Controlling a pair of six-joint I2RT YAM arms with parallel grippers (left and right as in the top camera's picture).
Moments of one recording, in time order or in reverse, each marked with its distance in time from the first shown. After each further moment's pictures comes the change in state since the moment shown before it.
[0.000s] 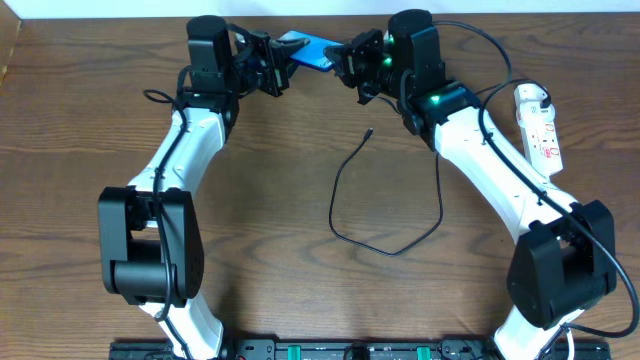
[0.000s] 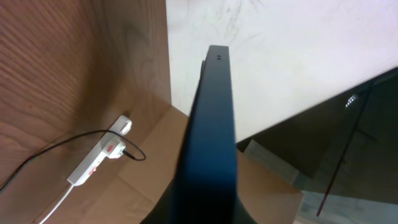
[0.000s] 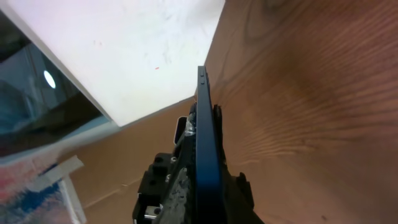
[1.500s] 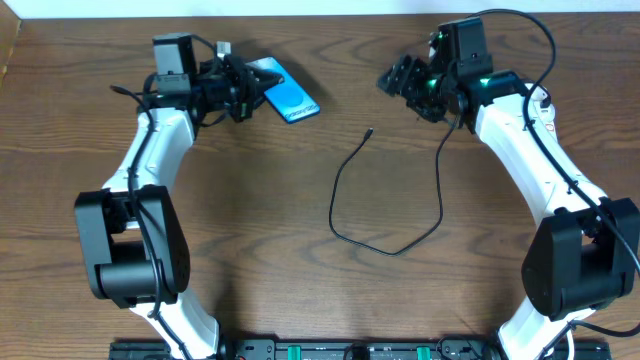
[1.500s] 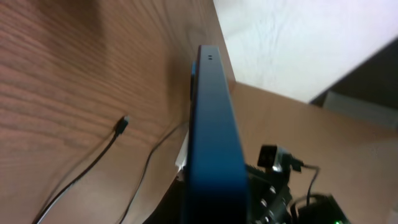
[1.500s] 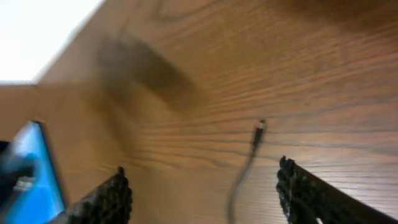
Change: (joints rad) left arm 0.158 0.000 0.000 -0.398 0.246 0.761; right arm -0.184 0.000 0.000 -0.494 0.043 -0.913
